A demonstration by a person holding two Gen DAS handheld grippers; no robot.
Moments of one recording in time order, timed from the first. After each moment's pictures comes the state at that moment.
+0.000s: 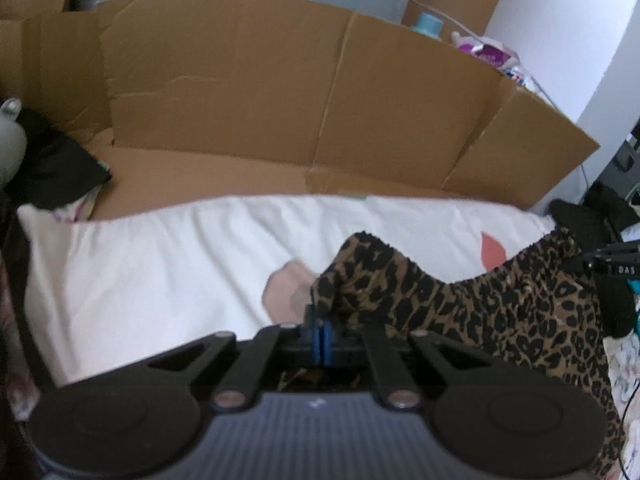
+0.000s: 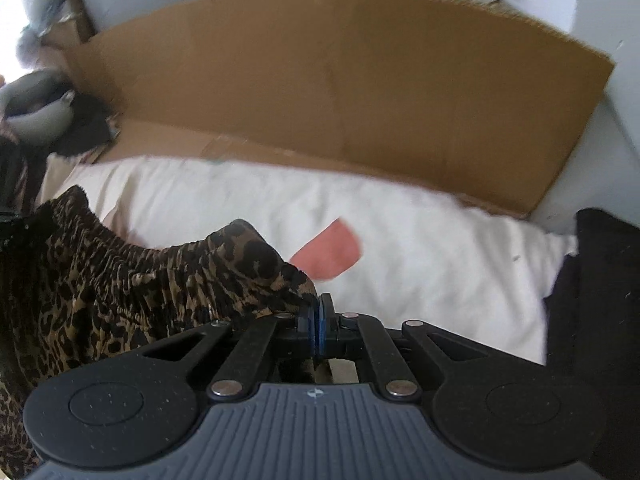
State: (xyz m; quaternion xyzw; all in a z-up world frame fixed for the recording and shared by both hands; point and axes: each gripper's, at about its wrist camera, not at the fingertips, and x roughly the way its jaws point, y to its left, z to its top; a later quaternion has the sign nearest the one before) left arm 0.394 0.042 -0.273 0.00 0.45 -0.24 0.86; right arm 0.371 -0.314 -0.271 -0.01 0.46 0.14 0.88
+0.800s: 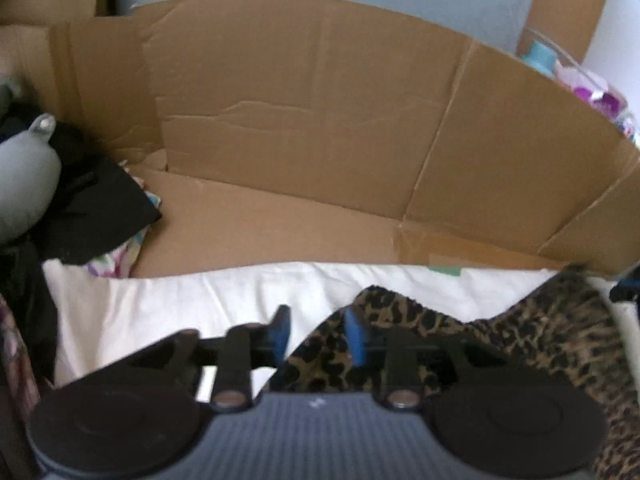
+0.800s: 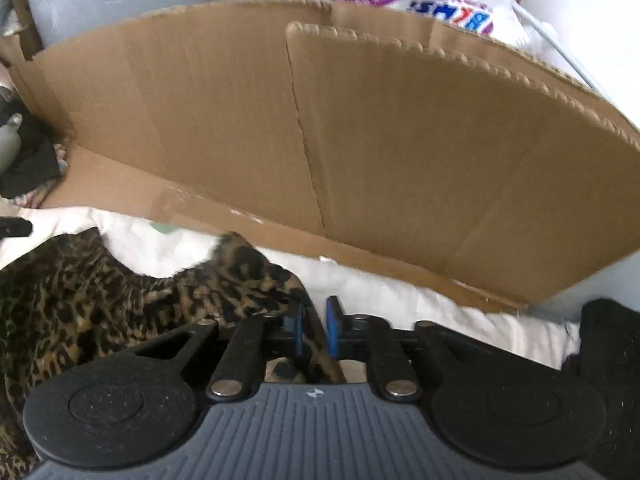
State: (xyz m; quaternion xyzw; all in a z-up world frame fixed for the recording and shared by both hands) left arm 0.472 0.037 -0.276 0.00 0.46 -0.13 0.88; right arm 0.443 -0.275 -0.274 -0.03 0.46 0.10 0.88
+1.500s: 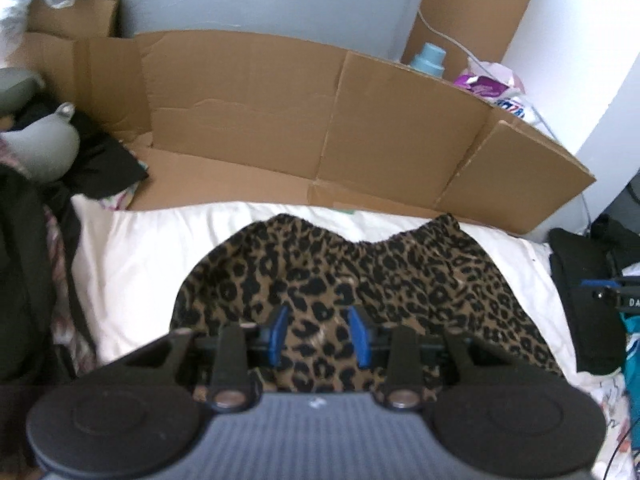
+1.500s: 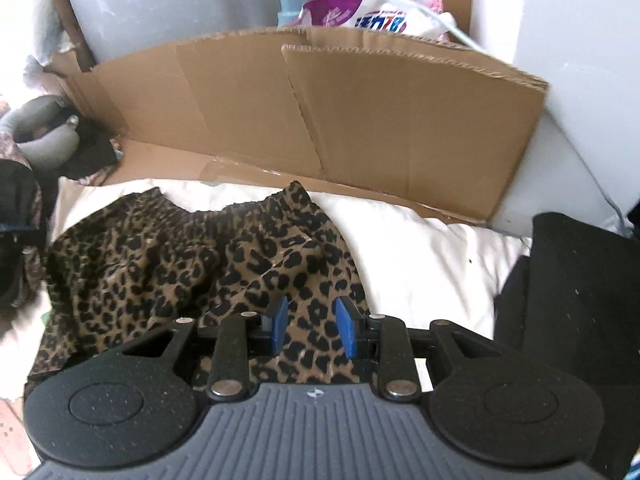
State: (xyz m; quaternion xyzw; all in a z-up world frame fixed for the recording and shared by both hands) left arm 0.329 0.024 -0.199 -0.02 0.46 -0.16 0.87; right arm 0.292 -0.342 -0.216 0.01 0.46 0.14 0.88
